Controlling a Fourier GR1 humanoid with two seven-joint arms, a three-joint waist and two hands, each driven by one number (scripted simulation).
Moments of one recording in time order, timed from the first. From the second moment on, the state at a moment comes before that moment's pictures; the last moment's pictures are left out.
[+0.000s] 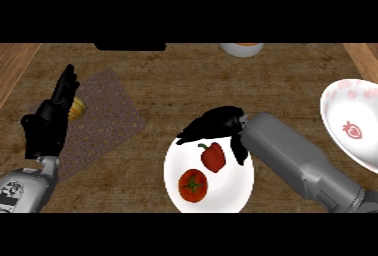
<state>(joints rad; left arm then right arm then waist) -0.24 0.41 -0.15 -1.57 0.03 0.32 0.16 -0.91 -0.26 0.86 -0.83 0.60 0.47 -0.63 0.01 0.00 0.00</state>
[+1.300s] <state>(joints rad) -0.20 0.33 -0.07 -1.59 -0.05 0.24 0.15 -0.85 -0.08 0.75 -0.59 0.89 0.25 -0.87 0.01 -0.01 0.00</state>
